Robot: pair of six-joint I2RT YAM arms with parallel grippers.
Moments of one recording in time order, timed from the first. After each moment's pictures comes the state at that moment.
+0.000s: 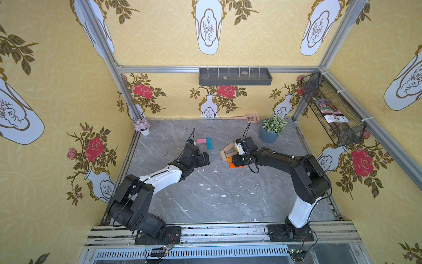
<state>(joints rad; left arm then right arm) -0.54 1.53 0.79 0.00 -0.08 -0.59 0.59 1.81 1.08 -0.29 -0.11 0.20</state>
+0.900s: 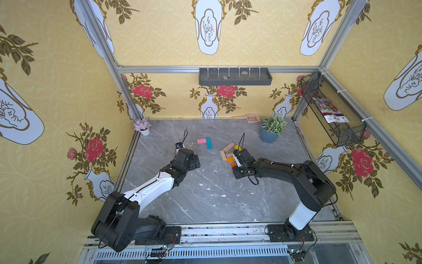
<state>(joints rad) -0.50 1.28 0.68 -0.15 -0.34 -0.61 0.73 1.71 0.89 -0.27 0.06 0.24</state>
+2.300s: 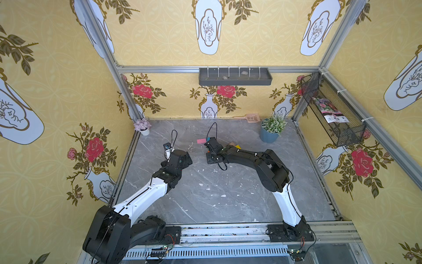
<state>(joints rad) -0.46 1.18 0.64 -0.14 -0.48 -0.66 0.87 2.23 1.63 -0.41 0.14 0.52</state>
